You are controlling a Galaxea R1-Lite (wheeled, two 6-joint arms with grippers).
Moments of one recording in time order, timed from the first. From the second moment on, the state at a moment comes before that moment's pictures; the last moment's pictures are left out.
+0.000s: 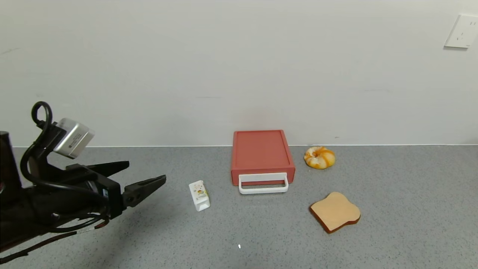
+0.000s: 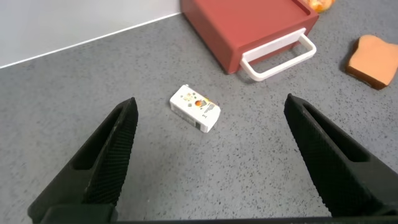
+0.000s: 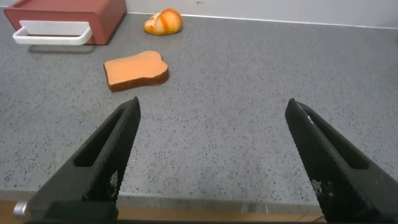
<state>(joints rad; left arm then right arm) -0.16 1.29 -0.57 -0.41 -0.24 0.09 0.00 0.00 0.00 0.01 0.01 -0.01</state>
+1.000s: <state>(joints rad) 0.09 0.67 -0.48 -0.04 -0.20 0.08 0.00 0.00 0.00 0.01 0.01 -0.01</state>
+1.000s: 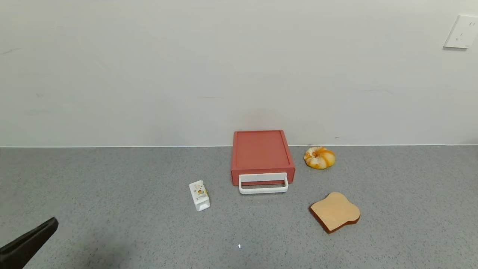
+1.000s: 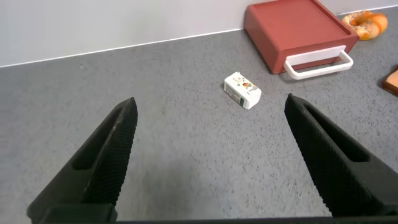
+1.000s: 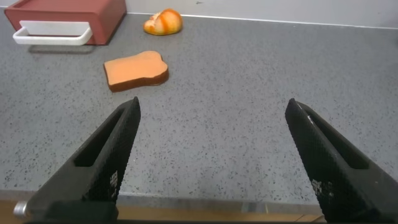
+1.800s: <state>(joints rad) 0.00 0.19 -0.44 0.24 -0.19 0.10 0.00 0.00 0.00 0.01 0.01 -0.01</state>
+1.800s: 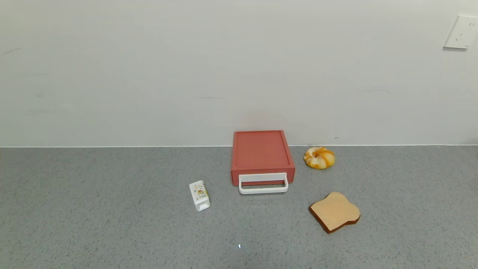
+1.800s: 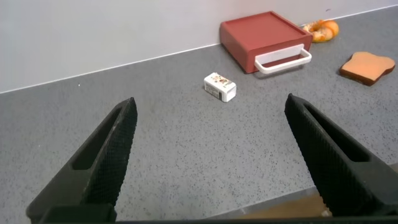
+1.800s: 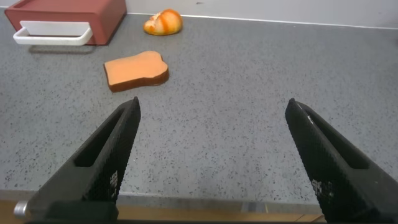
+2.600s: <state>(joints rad) 0.00 0.00 -0.13 0.05 -0.14 0.09 0.00 0.00 0.00 0.01 0.01 -0.01</state>
